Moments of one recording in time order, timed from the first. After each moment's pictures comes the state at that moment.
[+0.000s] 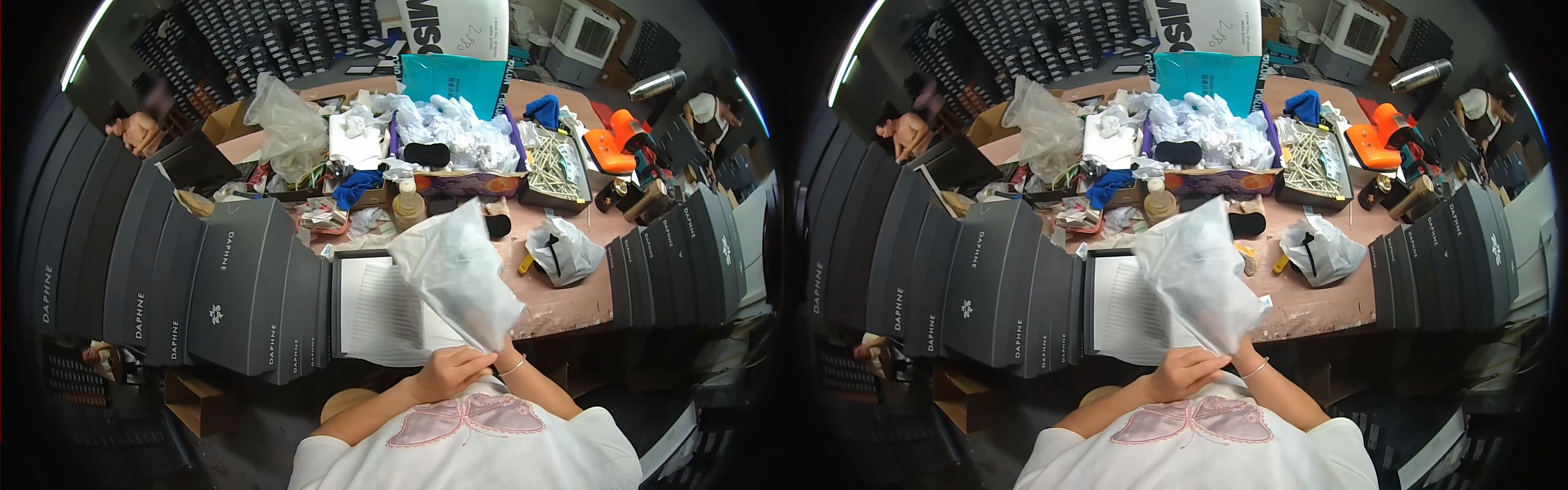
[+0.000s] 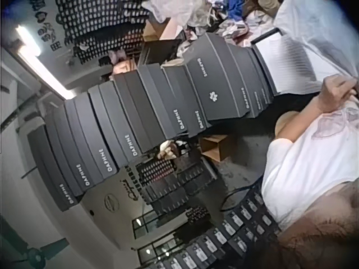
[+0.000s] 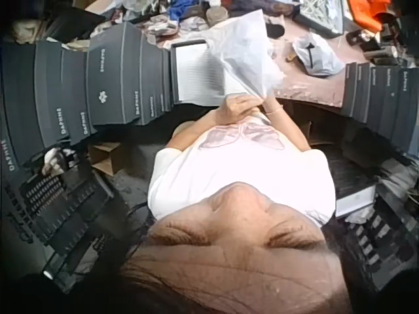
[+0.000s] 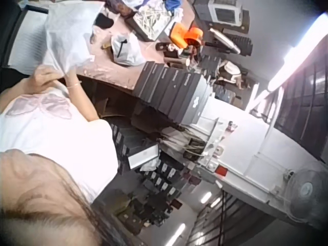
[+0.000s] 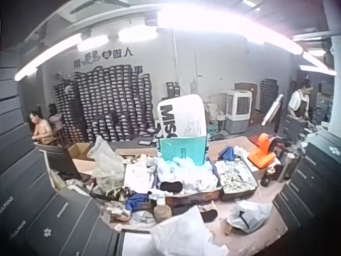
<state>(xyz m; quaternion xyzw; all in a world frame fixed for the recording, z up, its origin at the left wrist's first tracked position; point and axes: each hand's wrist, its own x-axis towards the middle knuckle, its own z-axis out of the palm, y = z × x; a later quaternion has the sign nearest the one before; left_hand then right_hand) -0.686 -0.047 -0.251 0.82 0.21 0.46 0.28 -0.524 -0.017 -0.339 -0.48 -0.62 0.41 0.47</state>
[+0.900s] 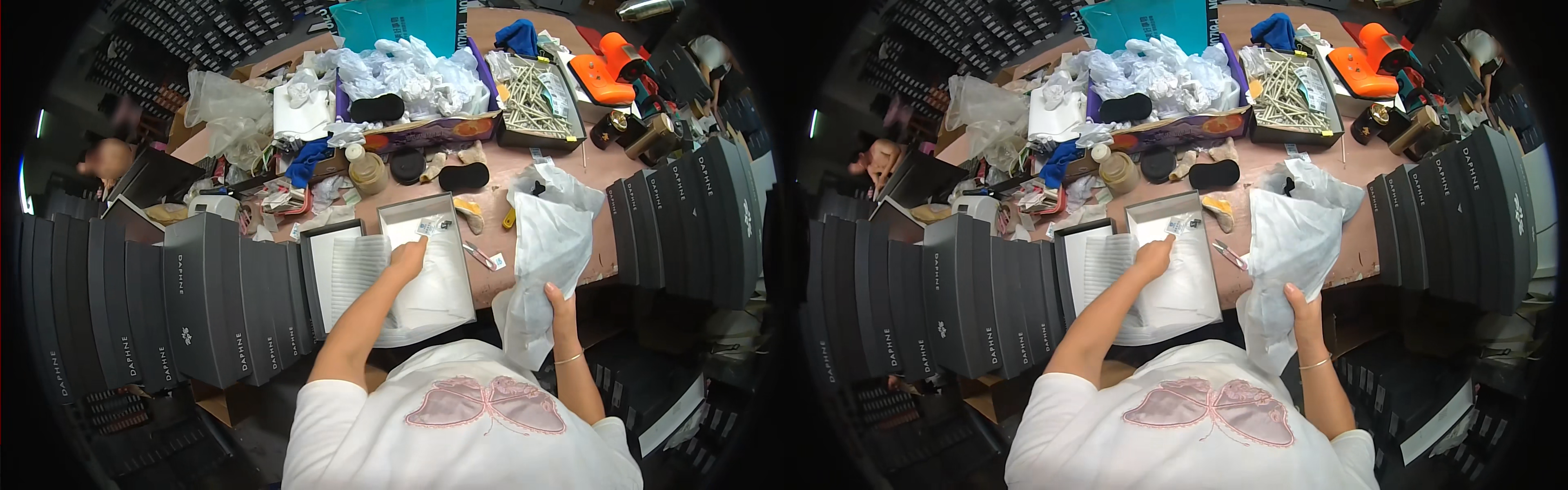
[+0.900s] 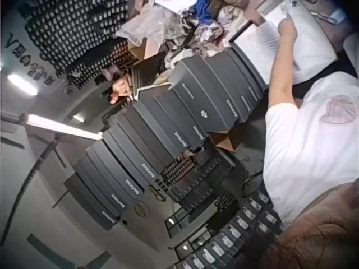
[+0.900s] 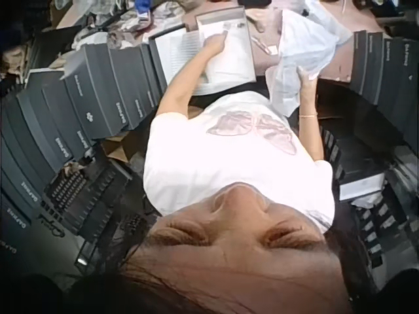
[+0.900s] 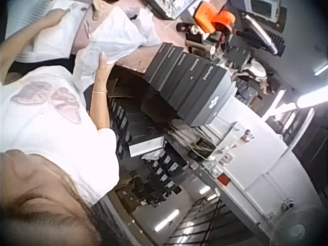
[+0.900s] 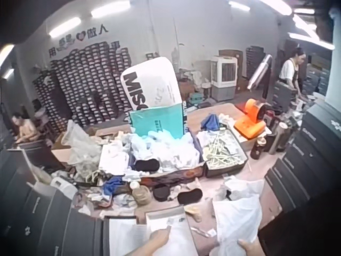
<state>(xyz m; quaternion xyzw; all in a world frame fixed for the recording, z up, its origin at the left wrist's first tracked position) -0.664 0.122 -0.450 0.79 0.52 -0.12 0.29 -0.372 -0.049 -0.310 -0.60 -0.28 0.49 0.56</state>
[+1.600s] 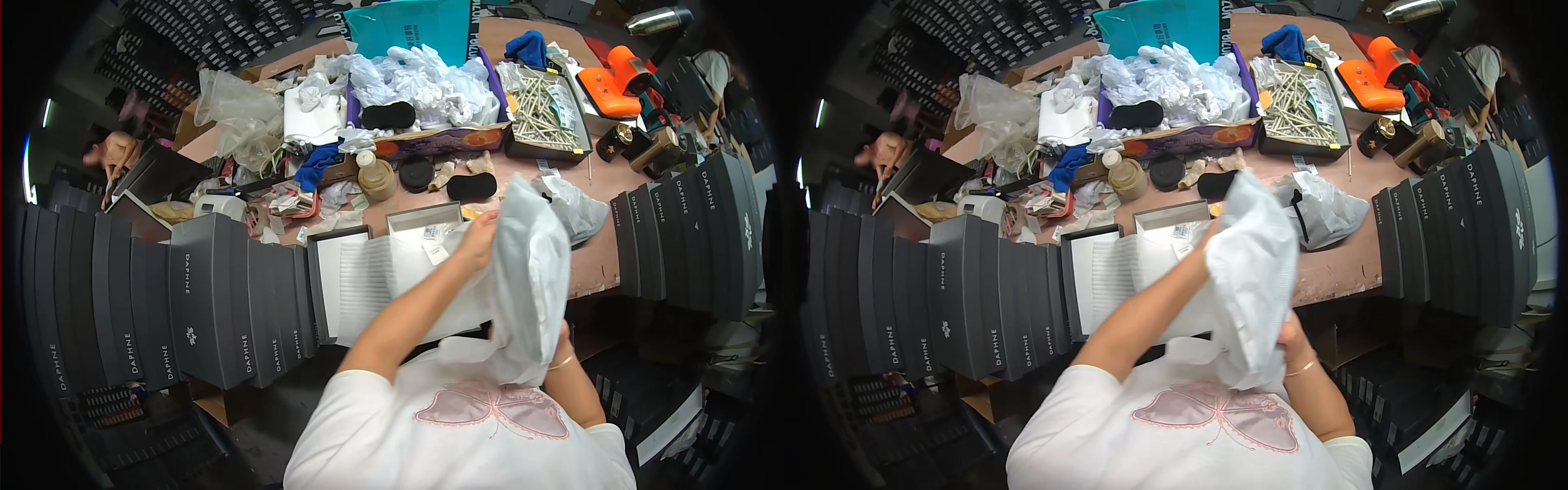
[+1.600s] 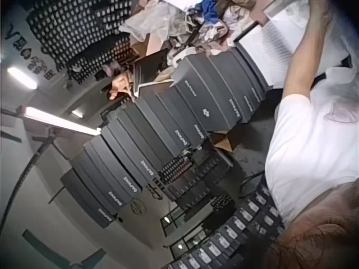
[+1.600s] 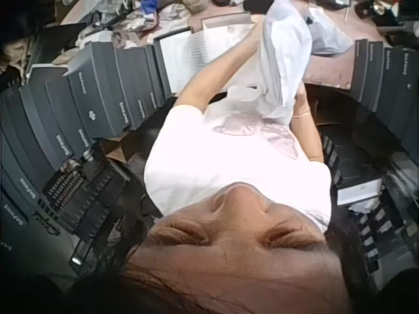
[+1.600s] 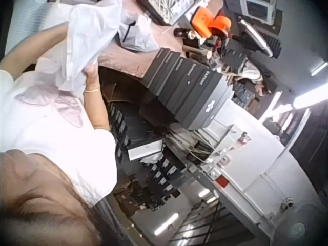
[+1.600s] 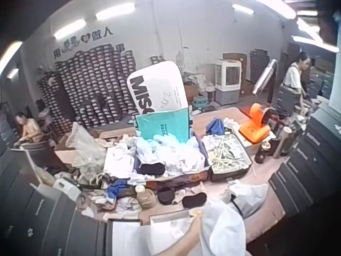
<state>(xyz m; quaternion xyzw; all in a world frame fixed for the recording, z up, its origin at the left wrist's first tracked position) -0.524 0.141 -0.407 0.19 0.32 0.35 0.86 -0.423 -0.029 -0.256 -0.32 -0.17 0.77 0.53</state>
